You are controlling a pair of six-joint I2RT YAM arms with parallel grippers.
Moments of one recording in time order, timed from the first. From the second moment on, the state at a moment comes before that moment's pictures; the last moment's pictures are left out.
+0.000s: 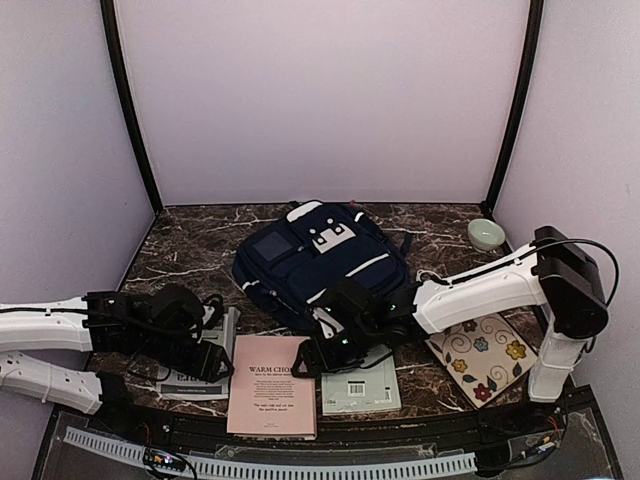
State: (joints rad) left arm -0.99 0.95 0.60 -0.71 -0.01 -0.72; right arm 1.17 1.81 1.07 -0.19 -0.29 0.78
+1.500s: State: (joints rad) left arm -1.04 1.24 0.59 -0.20 0.10 -0.55; right arm 1.13 1.63 1.12 -0.09 -0.34 0.69
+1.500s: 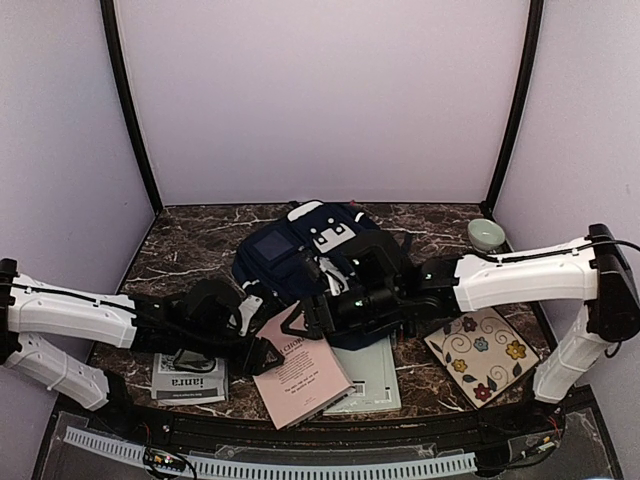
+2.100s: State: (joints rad) left arm -1.04 1.29 0.60 -0.09 0.11 -0.50; right arm 1.07 1.44 0.80 -0.13 -0.28 0.79
